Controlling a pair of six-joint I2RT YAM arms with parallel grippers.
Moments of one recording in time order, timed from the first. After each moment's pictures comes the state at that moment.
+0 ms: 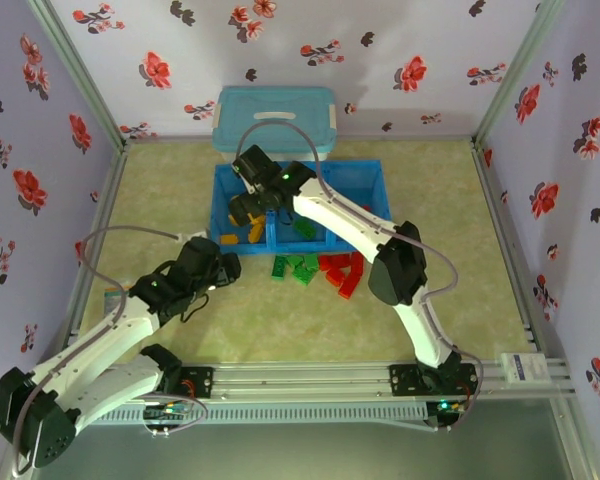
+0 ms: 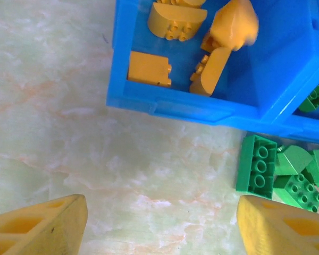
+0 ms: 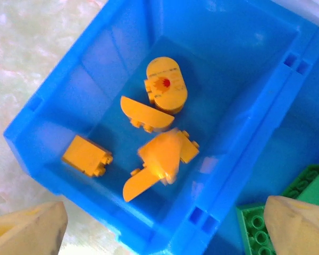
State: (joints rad) left arm -0.66 0.89 0.62 -0.57 -0.28 -0.73; right arm 0.89 2.19 2.18 -0.95 0.11 0.19
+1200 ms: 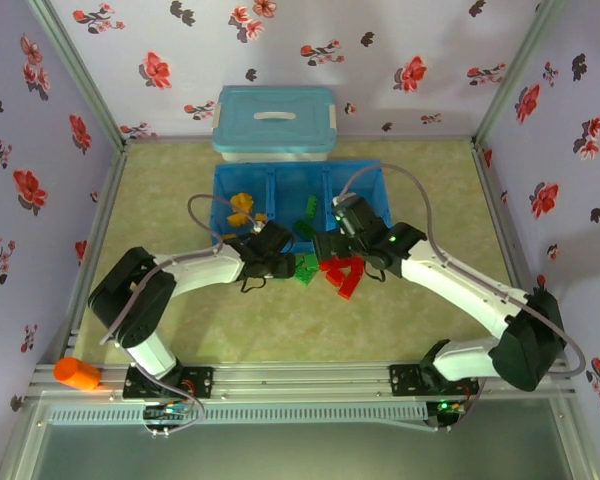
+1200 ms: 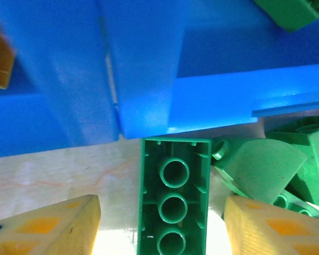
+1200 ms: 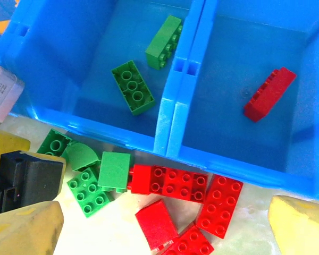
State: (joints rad) left arm -0.82 1.68 0.93 -0.35 -0.15 -0.68; right arm 0.76 1.31 1.05 -0.63 0.21 0.36
